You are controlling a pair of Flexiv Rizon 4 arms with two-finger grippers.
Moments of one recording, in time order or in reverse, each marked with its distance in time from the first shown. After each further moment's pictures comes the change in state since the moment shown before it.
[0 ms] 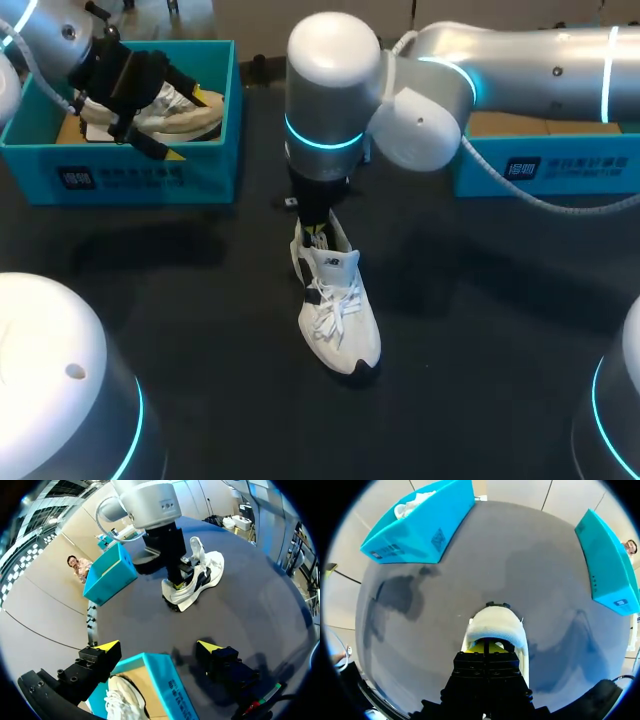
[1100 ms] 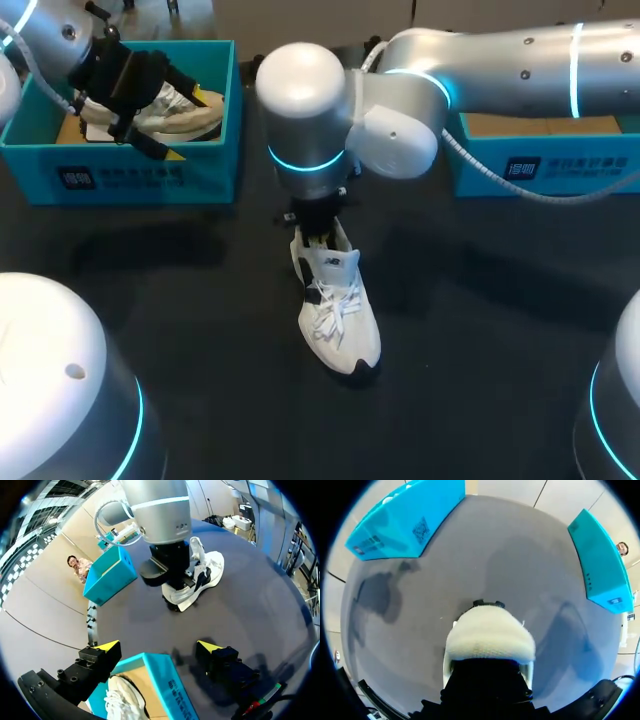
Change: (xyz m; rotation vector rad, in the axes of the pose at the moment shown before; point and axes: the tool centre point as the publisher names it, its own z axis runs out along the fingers) left arm 0.000 0.000 0.000 0.000 0.000 0.000; right arm -0.011 -0.002 0.029 -0.004 -0.140 0.007
